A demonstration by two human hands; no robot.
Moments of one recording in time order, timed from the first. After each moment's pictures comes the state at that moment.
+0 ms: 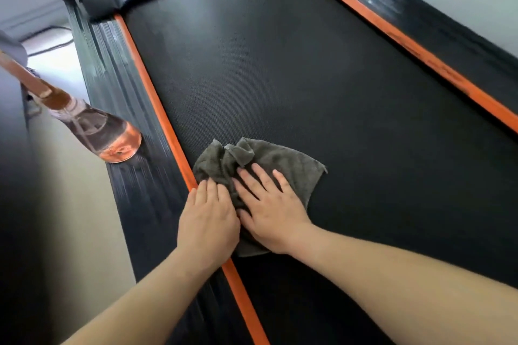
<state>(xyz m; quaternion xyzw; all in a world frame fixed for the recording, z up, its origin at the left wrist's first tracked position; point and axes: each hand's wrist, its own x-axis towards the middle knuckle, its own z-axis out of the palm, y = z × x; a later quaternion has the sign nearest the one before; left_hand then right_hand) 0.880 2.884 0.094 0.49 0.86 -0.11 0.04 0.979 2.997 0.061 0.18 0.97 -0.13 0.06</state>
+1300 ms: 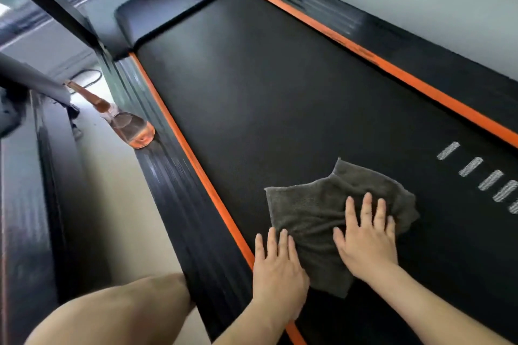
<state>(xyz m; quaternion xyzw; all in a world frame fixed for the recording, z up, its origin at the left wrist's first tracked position) 1.138 2.808 0.130 0.56 0.77 -0.22 0.21 1.264 2.939 0.106 0.51 0.82 -0.19 0.18</state>
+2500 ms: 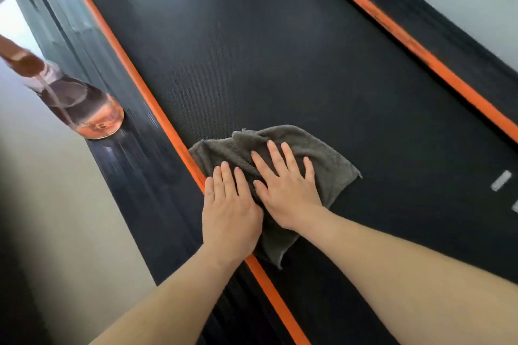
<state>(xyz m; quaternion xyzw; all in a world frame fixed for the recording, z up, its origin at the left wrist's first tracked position) 0.925 2.861 0.079 0.51 0.85 -0.02 0.13 1.016 2.968 0.083 0.37 0.90 -0.18 0.15</state>
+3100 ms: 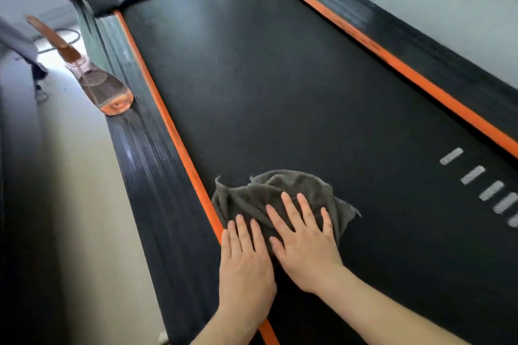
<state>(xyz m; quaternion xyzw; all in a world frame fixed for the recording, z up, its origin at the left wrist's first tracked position) 1.127 2.783 0.079 0.48 0.86 -0.09 0.13 1.208 2.894 0.079 0.32 0.92 -0.16 0.14</state>
